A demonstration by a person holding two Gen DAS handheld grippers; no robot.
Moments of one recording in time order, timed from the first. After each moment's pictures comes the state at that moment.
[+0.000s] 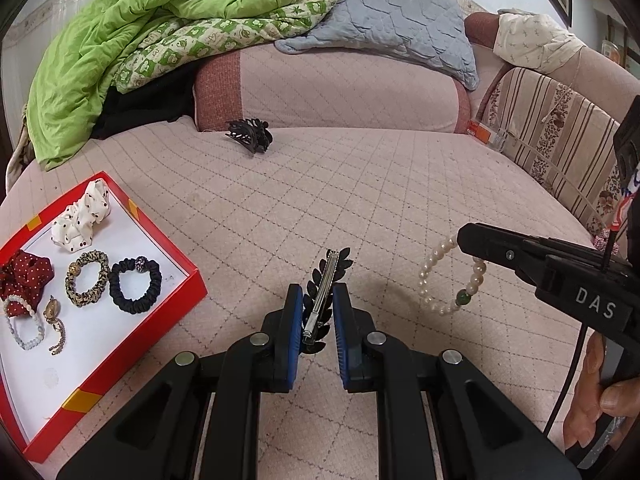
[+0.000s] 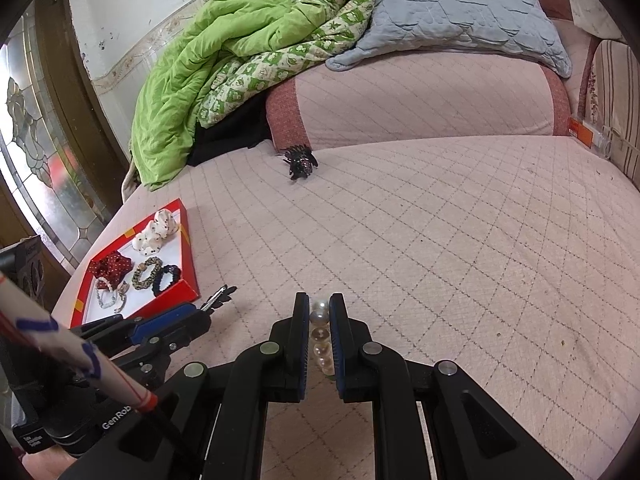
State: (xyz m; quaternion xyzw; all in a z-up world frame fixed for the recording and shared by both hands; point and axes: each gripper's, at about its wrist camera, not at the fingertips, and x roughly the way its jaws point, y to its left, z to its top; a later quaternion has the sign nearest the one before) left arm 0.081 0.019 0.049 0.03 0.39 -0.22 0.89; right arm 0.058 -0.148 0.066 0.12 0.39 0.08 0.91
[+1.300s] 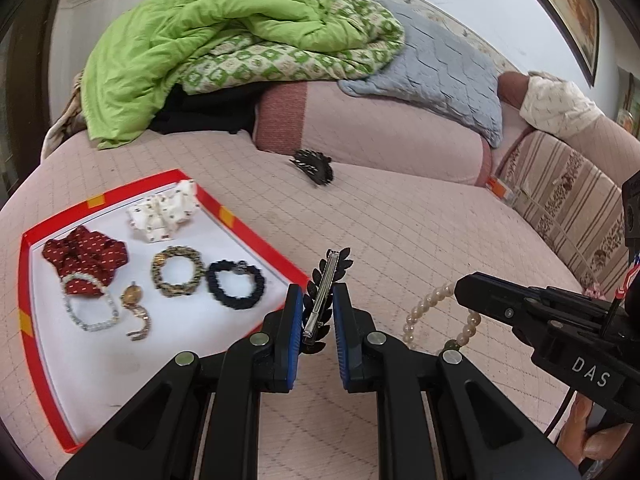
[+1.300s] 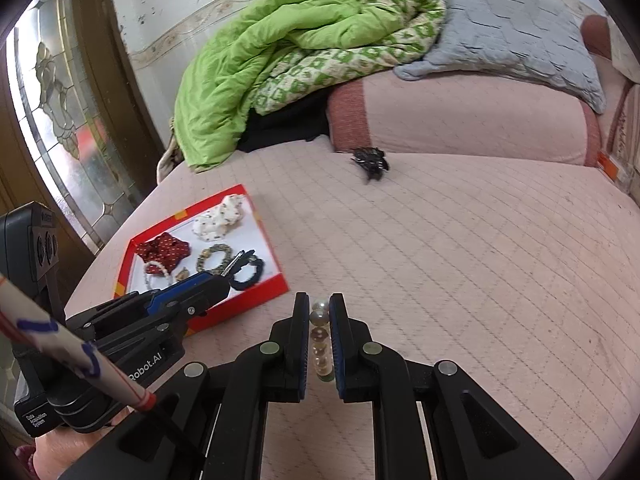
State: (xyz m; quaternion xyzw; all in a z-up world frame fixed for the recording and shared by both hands) left arm 0.071 0.122 0.081 -0.06 0.36 -0.18 0.91; right arm 0.048 -0.046 0.103 0.08 0.39 0.12 0.91
